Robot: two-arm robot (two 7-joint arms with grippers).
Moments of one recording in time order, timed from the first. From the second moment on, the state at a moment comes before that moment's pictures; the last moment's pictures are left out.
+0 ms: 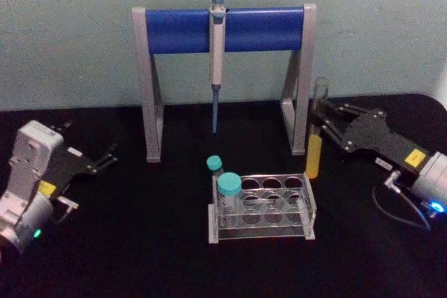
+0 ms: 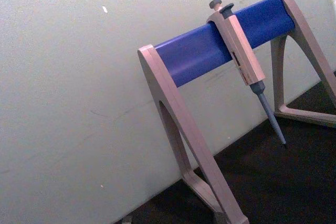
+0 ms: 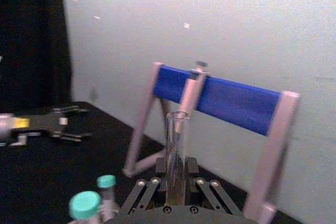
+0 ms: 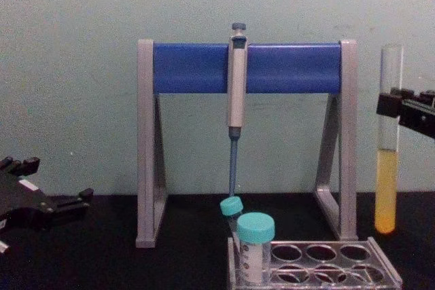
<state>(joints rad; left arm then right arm) -0.20 0.60 0.45 -1.41 -0.25 -0.12 0.03 0.14 0.61 -0.29 -1.65 0.56 -0.07 0.50</state>
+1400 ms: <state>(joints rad) -0.20 0.60 0.45 -1.41 -0.25 -0.12 0.03 0.23 0.50 -0.35 -1.55 0.56 -0.10 0.59</state>
